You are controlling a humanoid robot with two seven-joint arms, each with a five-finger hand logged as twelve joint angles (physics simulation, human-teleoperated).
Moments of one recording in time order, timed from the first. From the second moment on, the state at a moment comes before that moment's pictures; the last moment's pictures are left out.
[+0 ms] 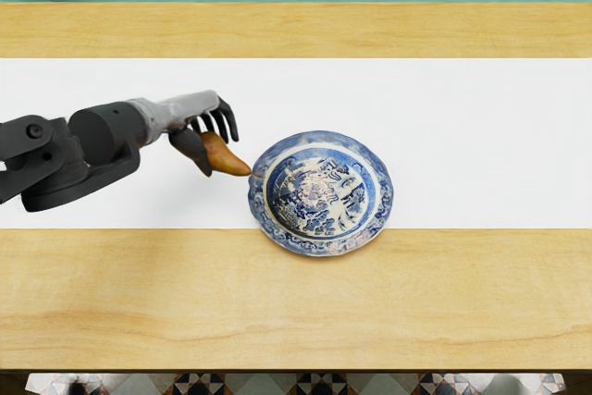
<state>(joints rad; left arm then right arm) -1.03 0.62 -0.38 -1.64 1.15 -0.10 0.61 -0.04 0.00 0.09 0.15 -0.24 0.22 -0.23</state>
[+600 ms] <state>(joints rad) -1.03 0.39 -0.38 -1.60 1.14 -0.10 0.61 -0.04 0.00 0.09 0.15 -0.24 0.22 -0.23</state>
